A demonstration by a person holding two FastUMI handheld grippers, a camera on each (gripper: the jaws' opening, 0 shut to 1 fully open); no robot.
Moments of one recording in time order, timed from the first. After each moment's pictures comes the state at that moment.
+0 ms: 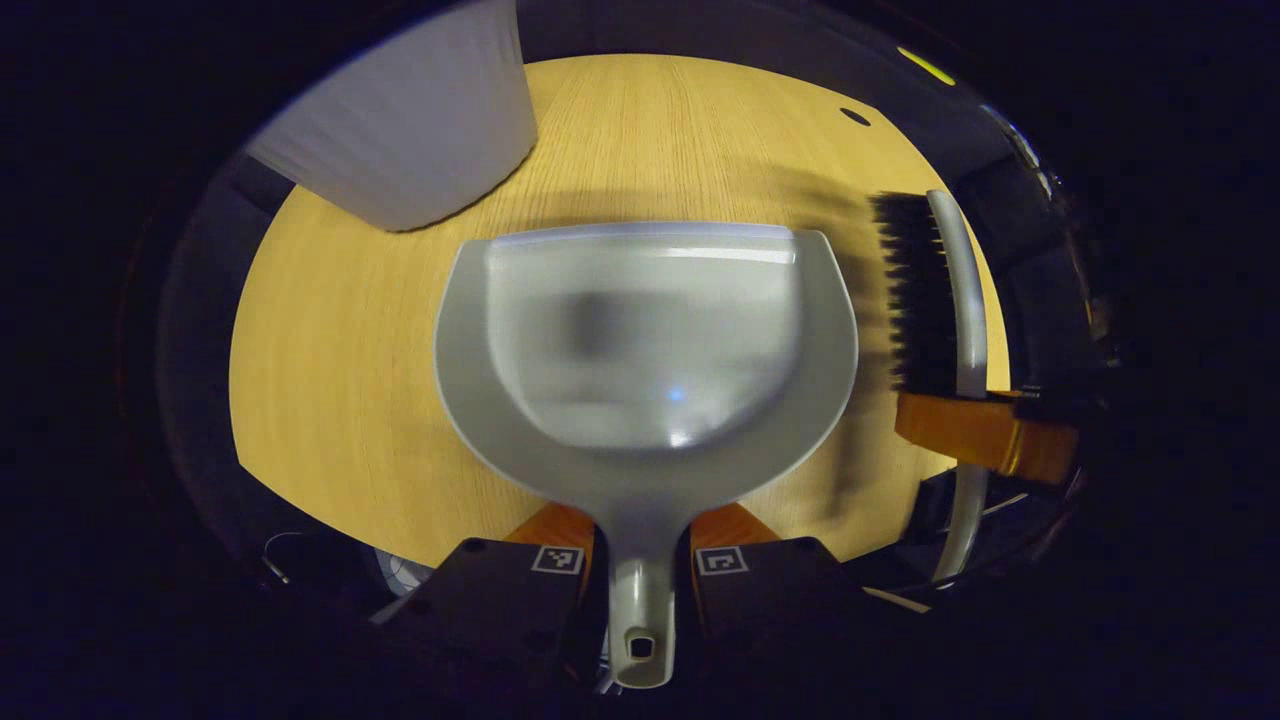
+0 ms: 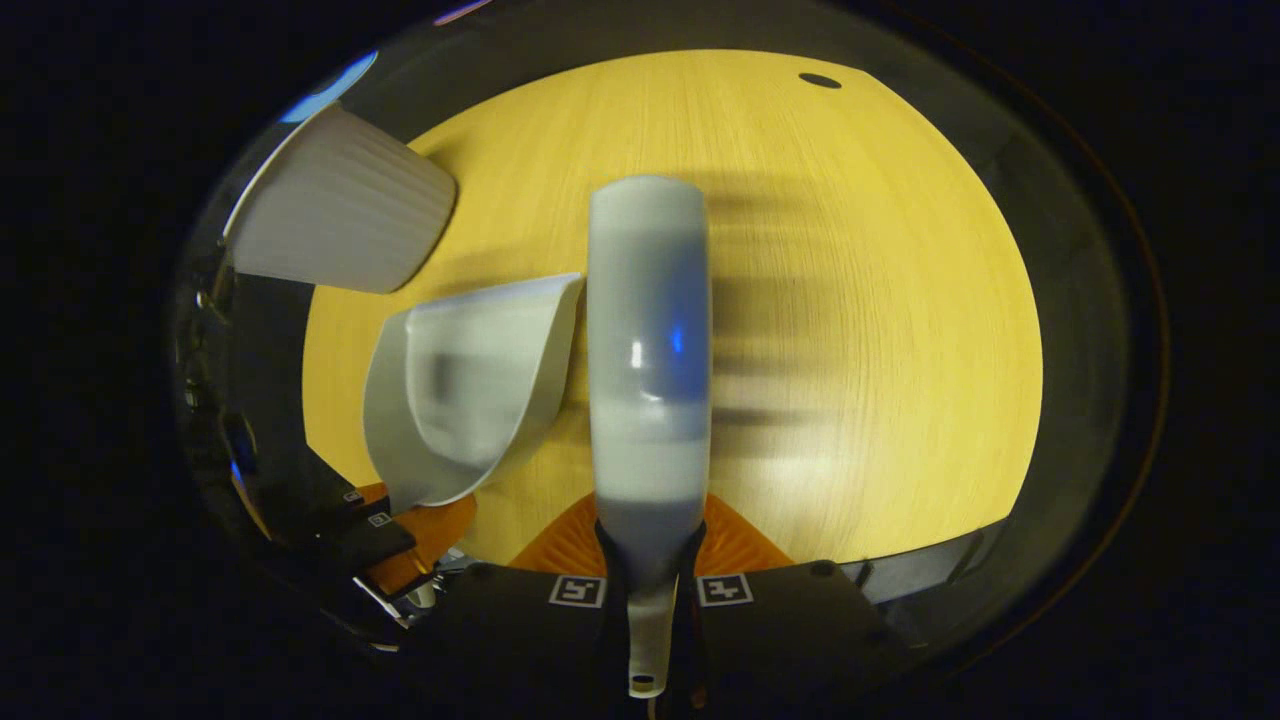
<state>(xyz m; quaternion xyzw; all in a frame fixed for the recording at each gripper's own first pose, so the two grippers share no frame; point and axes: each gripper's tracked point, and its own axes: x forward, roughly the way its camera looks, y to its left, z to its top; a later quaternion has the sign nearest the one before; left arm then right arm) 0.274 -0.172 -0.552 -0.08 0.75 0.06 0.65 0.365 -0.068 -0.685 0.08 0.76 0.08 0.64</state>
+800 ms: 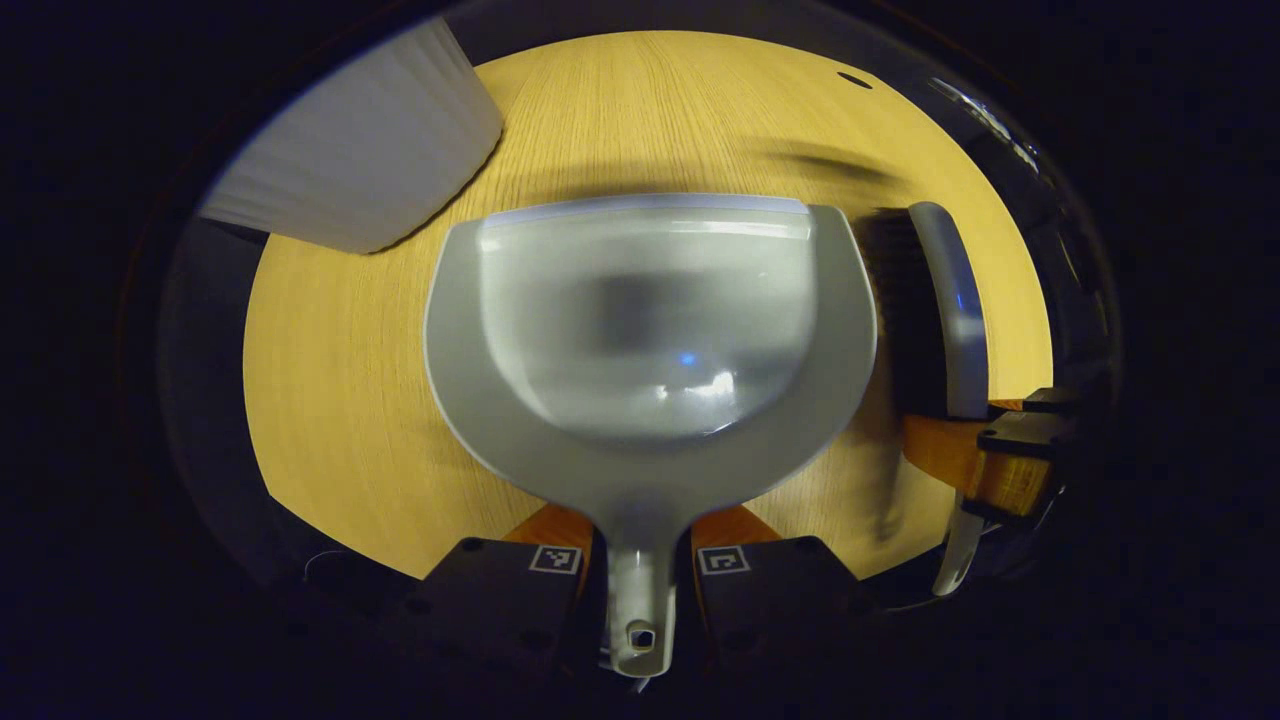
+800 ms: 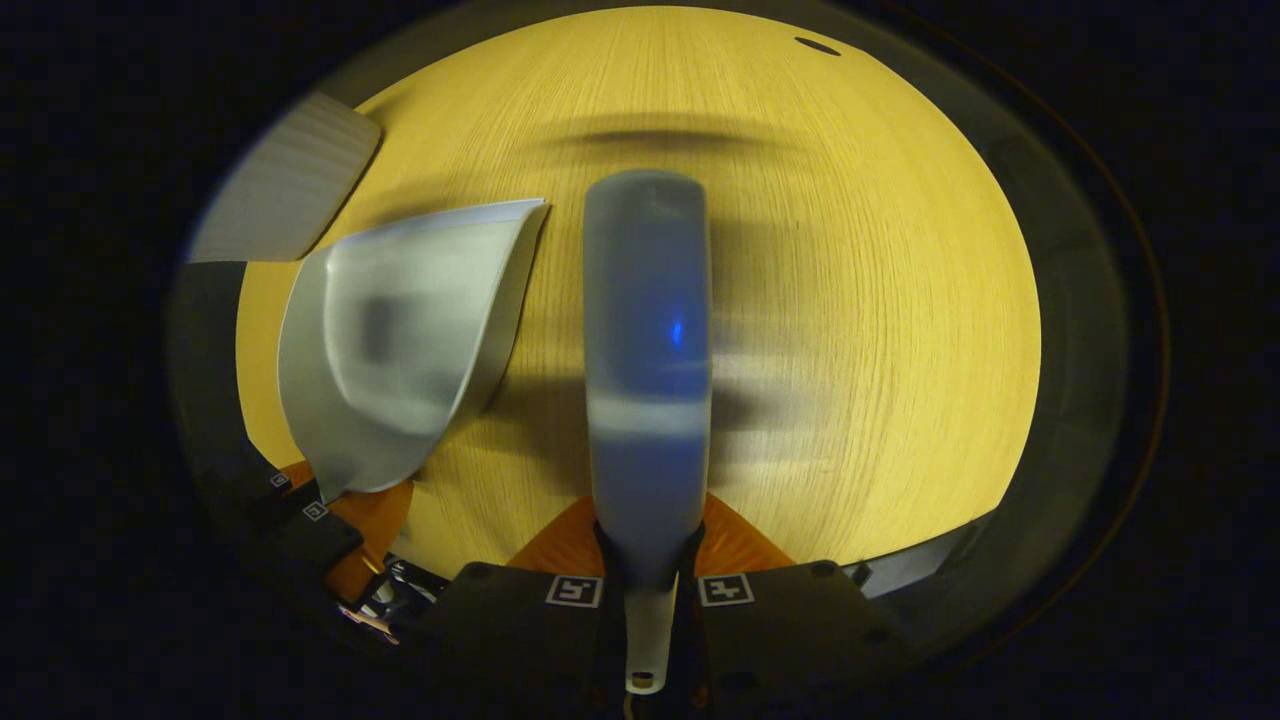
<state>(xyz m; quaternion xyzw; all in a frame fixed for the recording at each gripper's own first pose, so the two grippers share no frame) 0.303 -0.177 -0.555 -0.02 0.78 0.06 0.63 0.346 -0.073 -0.712 0.02 0.80 0.03 0.60</state>
